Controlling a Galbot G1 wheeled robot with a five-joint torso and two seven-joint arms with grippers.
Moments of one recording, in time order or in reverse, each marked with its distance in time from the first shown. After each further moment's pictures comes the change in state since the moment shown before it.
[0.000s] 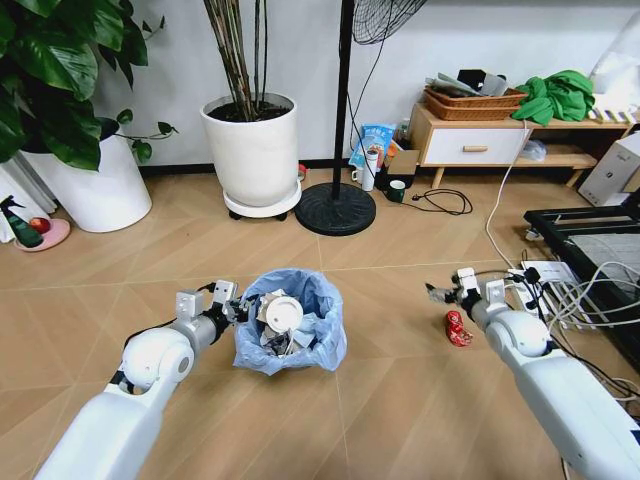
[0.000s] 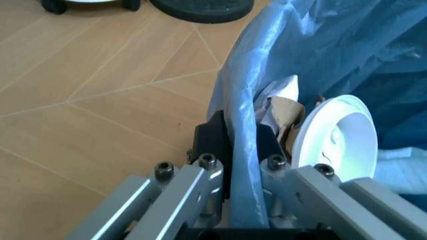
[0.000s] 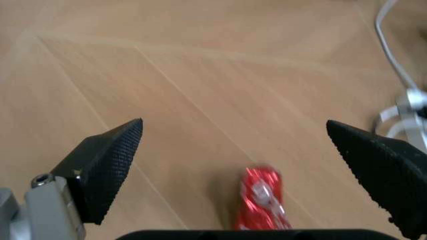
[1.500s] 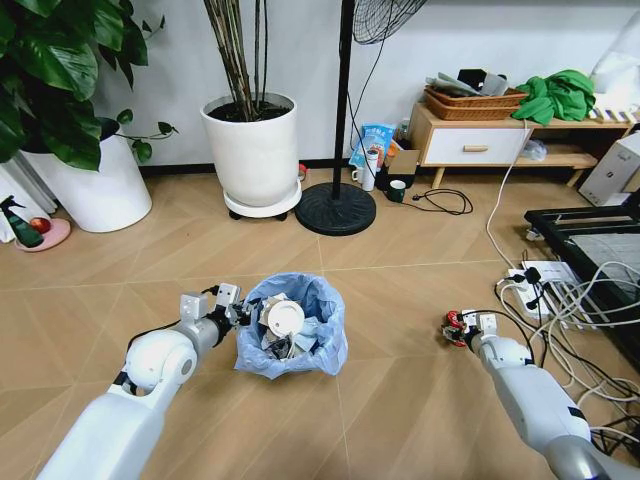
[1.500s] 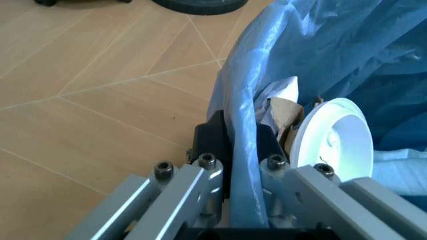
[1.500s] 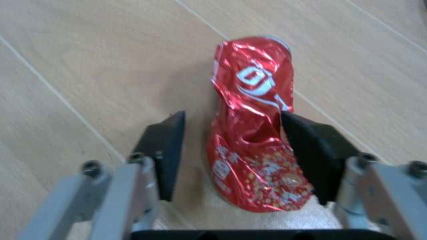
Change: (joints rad) left arm -0.009 -0.002 0.030 0.014 0.004 0.001 -0.003; right arm 0.197 0.149 0.015 -0.534 -0.156 0.096 -0.107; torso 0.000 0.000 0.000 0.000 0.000
